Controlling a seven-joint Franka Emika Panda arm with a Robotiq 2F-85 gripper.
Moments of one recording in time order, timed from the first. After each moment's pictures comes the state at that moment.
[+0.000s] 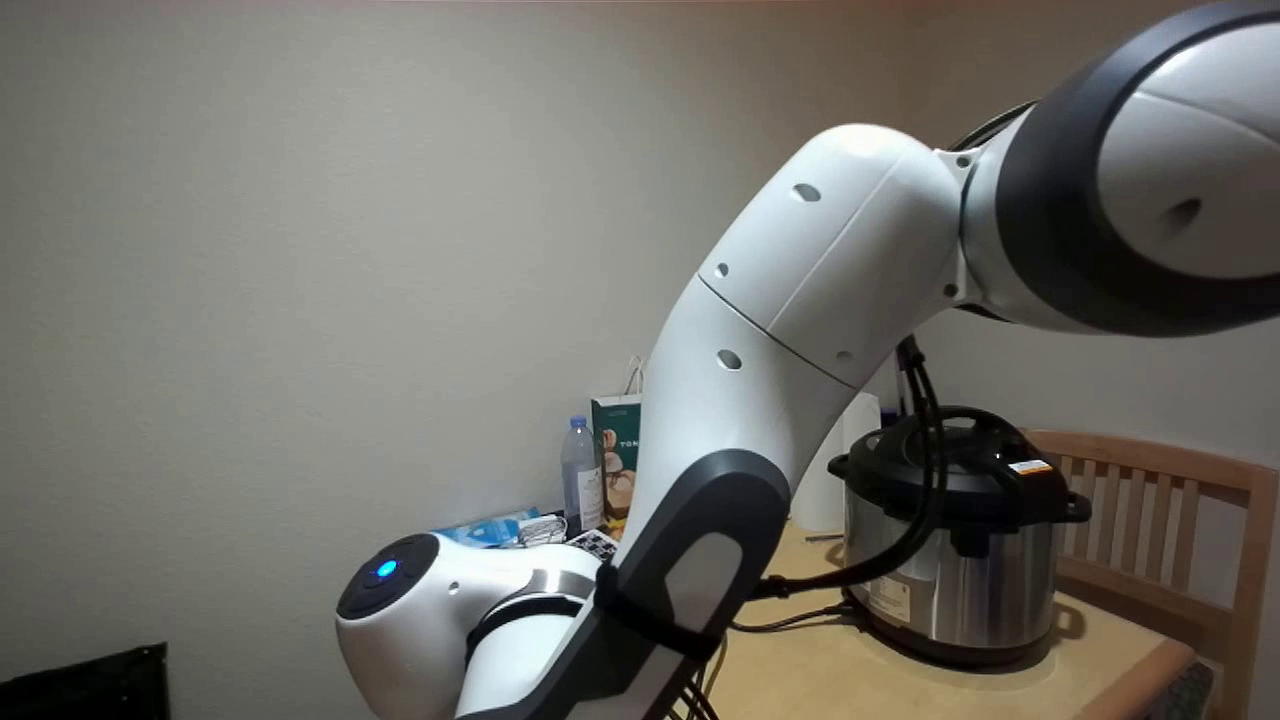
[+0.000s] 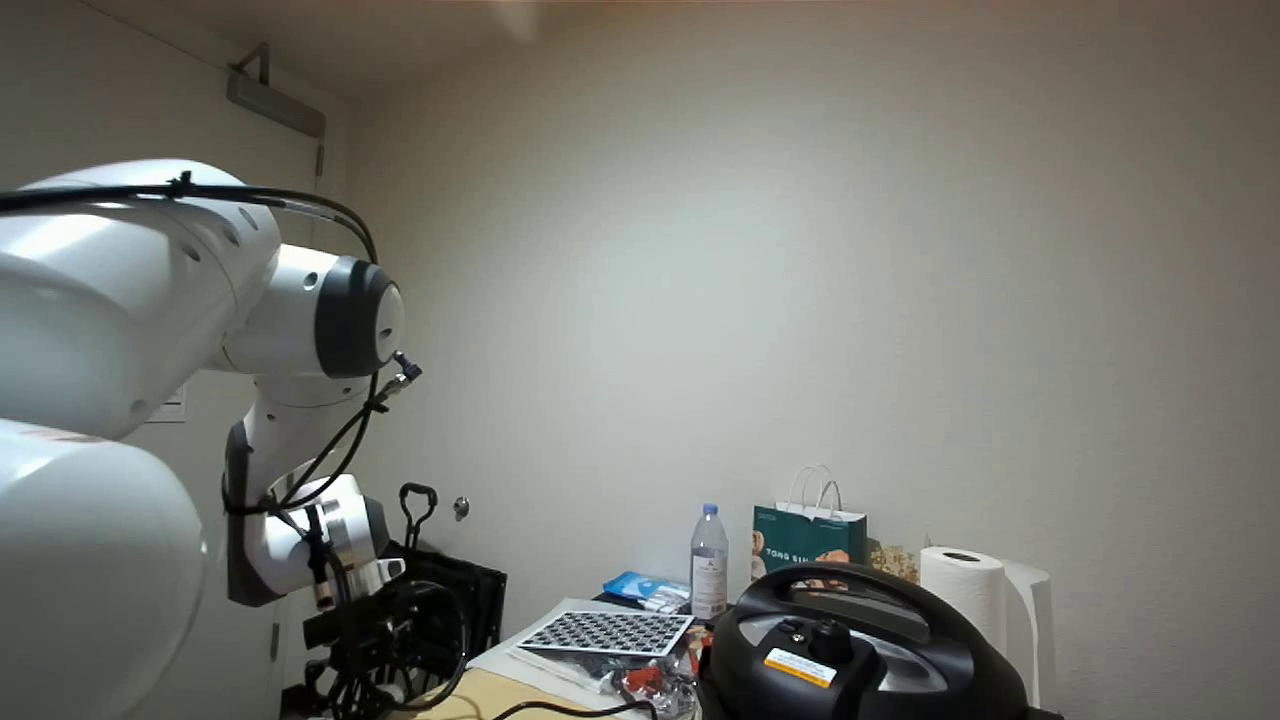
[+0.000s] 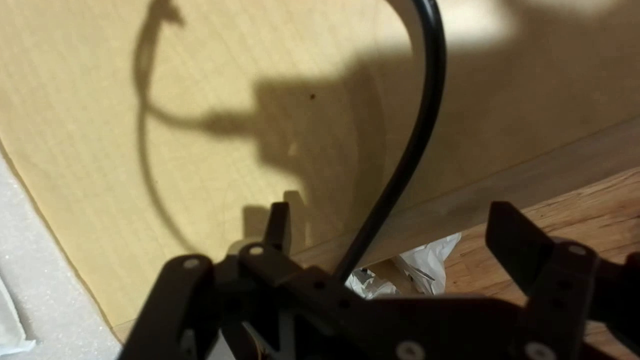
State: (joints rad) arm 0.55 0.88 0.07 -1.60 -0.52 2.38 0.07
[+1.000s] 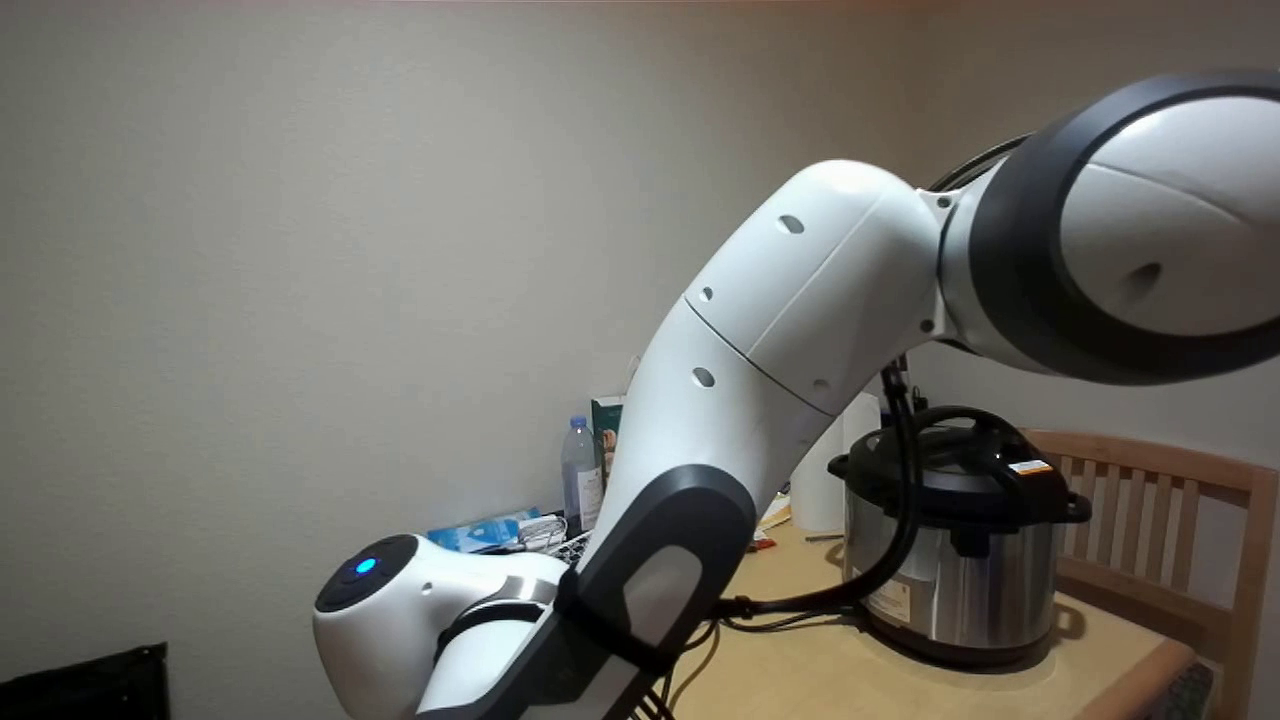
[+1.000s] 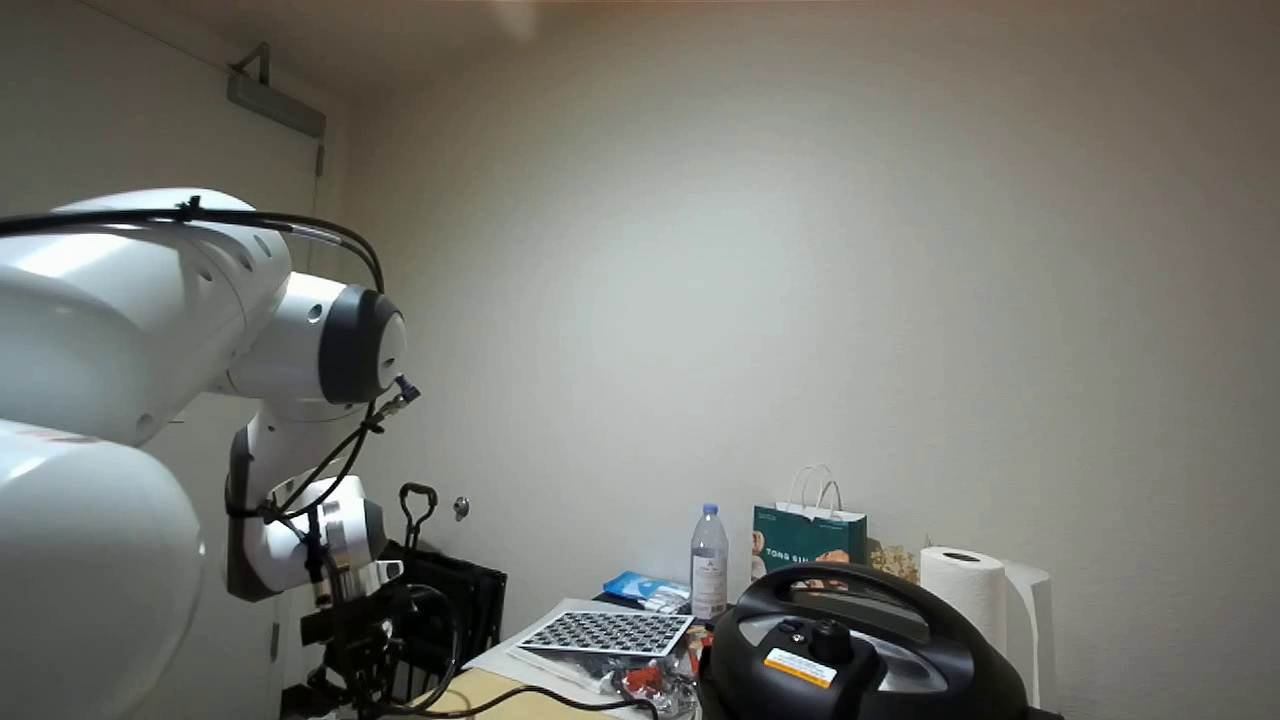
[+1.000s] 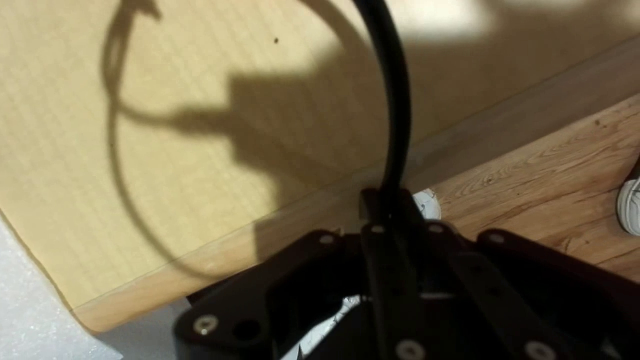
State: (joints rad) arm 0.54 0.95 0.11 -1.49 -0.46 2.35 0.03
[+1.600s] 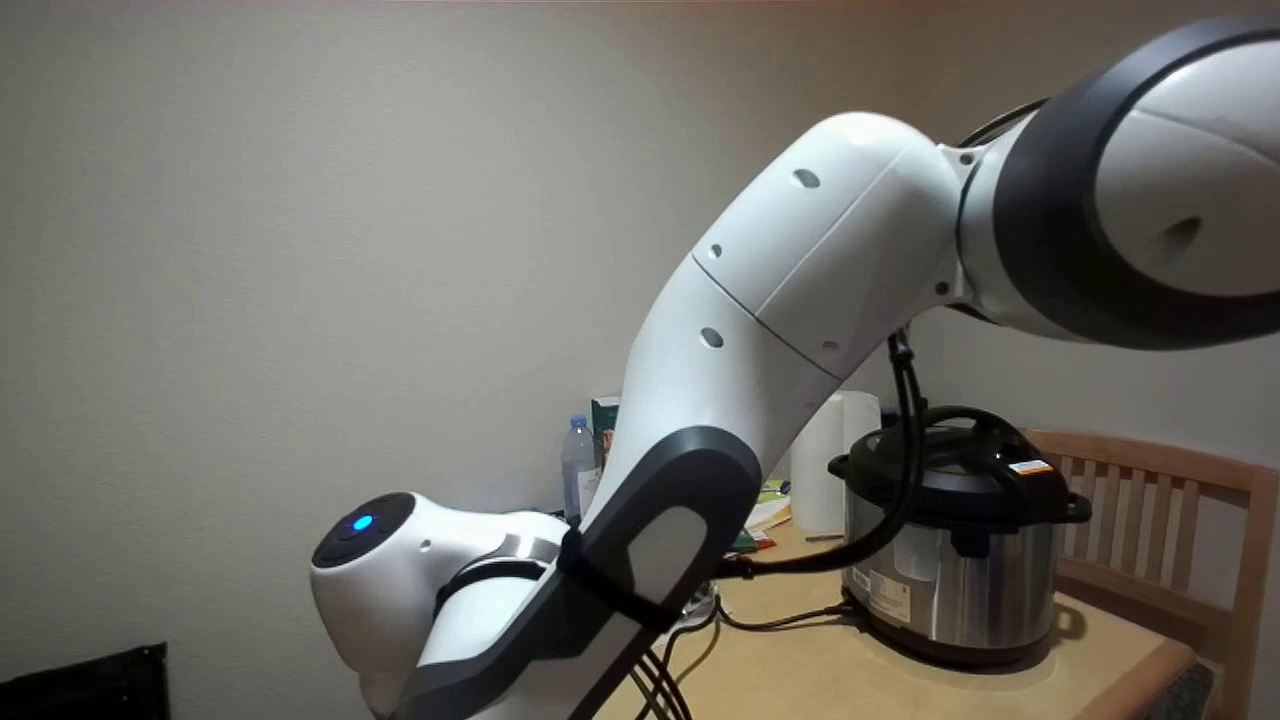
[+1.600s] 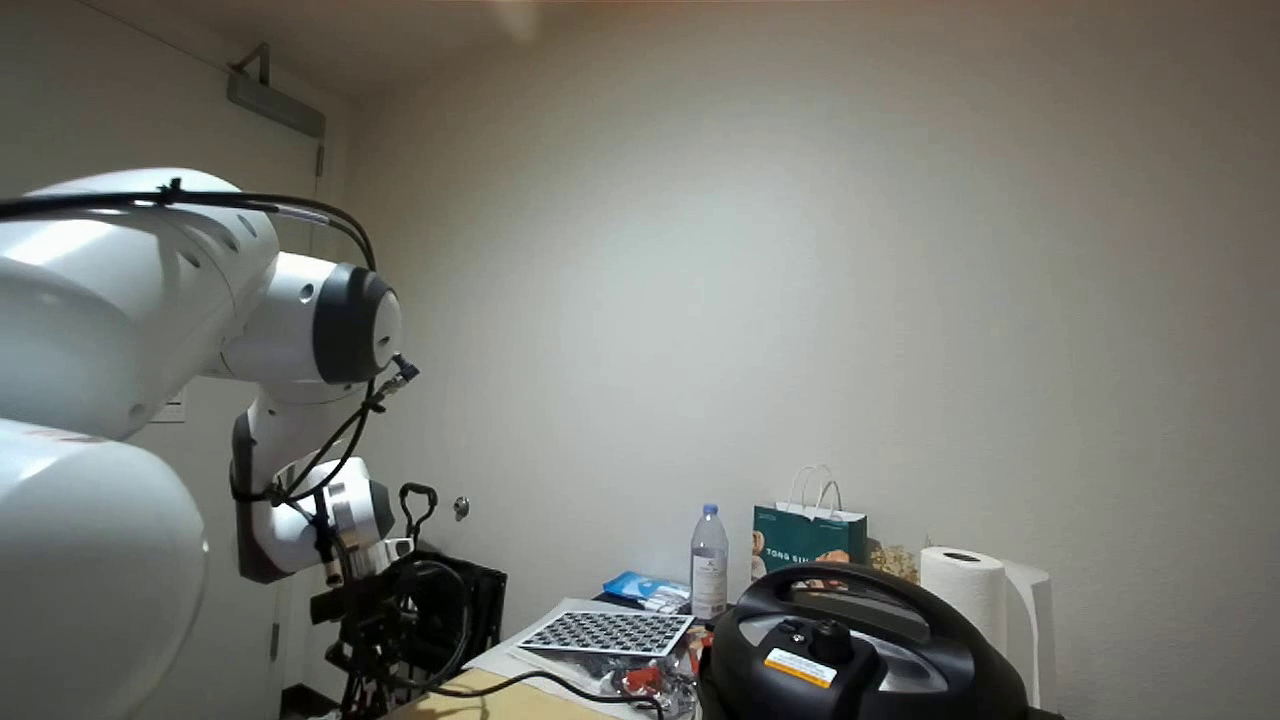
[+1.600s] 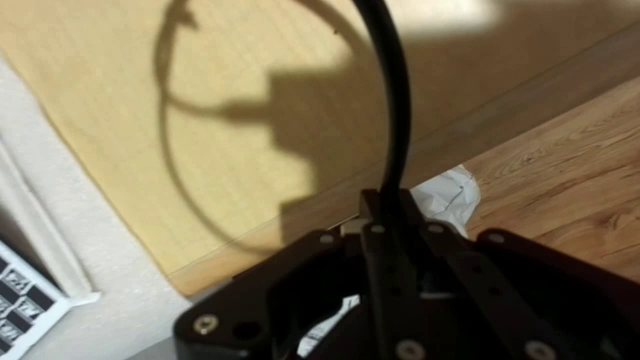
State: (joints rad) arm 0.57 0.89 0.05 -1.50 -0.48 2.35 0.10
